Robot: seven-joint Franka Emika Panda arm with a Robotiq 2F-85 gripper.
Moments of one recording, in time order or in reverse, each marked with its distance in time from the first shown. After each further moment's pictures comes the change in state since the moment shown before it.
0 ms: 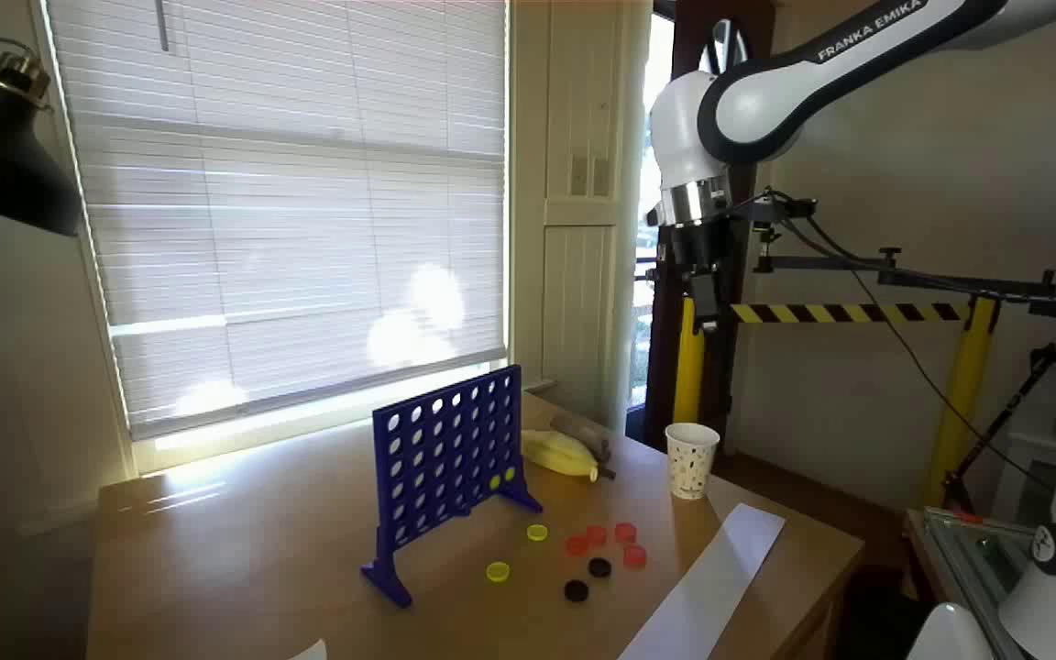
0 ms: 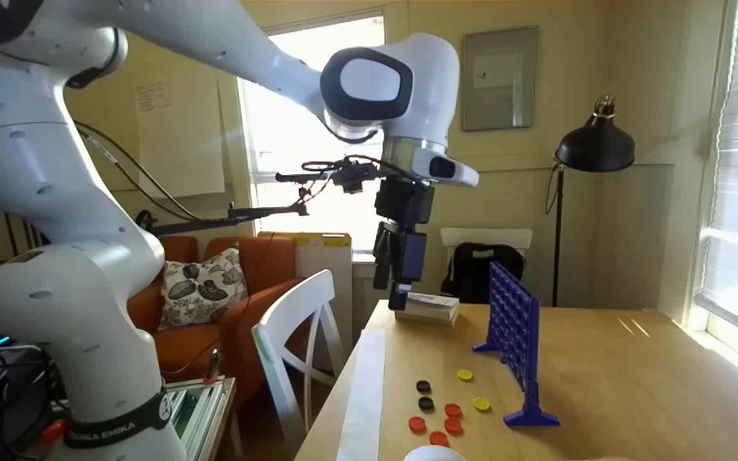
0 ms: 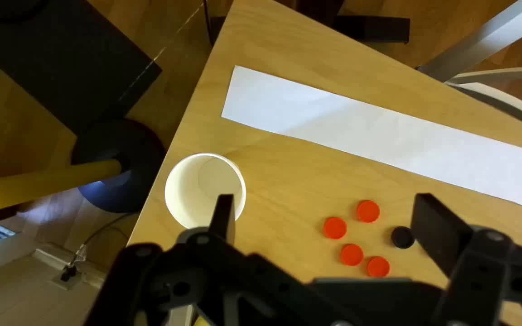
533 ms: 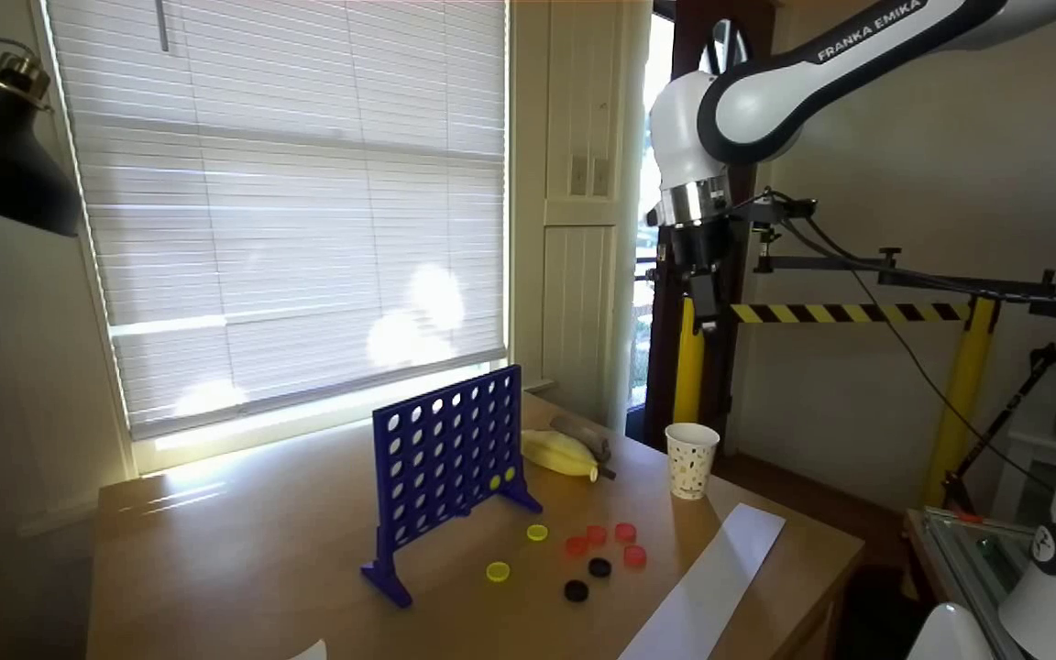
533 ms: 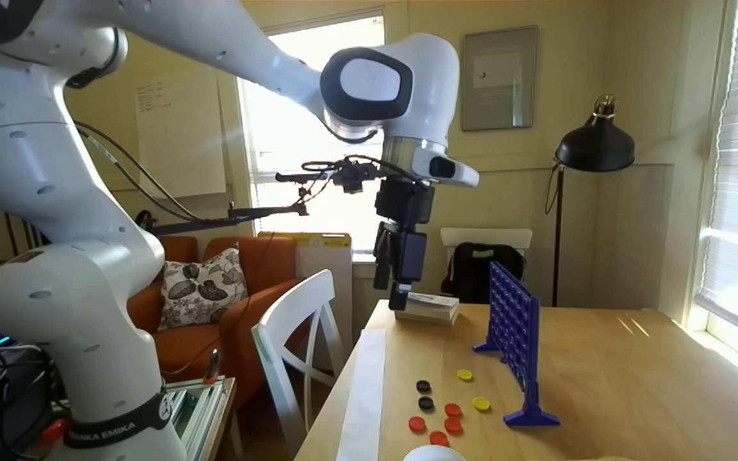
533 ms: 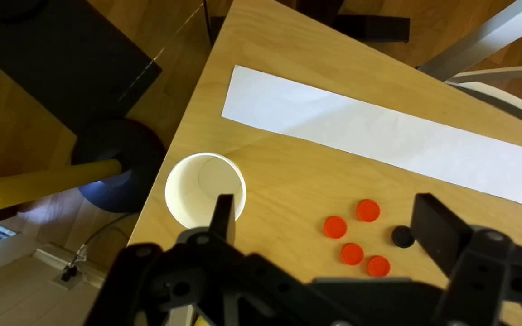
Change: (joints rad) arm 0.000 0.001 0.000 0.000 0.000 0.002 0.004
